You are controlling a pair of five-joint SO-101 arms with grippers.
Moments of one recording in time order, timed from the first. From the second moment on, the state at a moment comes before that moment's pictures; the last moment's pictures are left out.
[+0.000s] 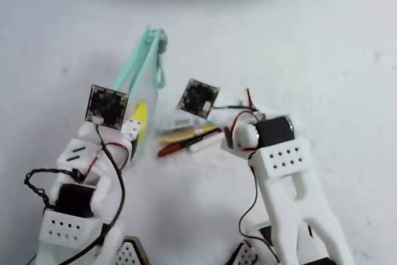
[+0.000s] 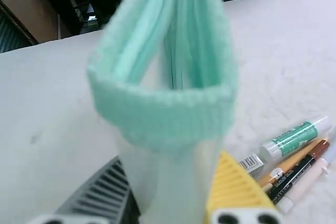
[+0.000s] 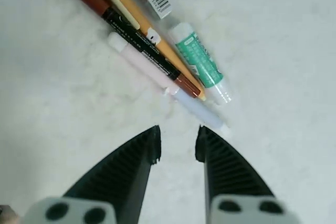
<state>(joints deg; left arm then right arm) 5.5 -74.9 69.9 43.0 -3.7 -19.3 -35.6 36.0 72.6 53.4</state>
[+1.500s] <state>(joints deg) 2.1 -73.7 69.9 43.0 -1.1 -35.3 -2.0 40.2 44.8 63.3</state>
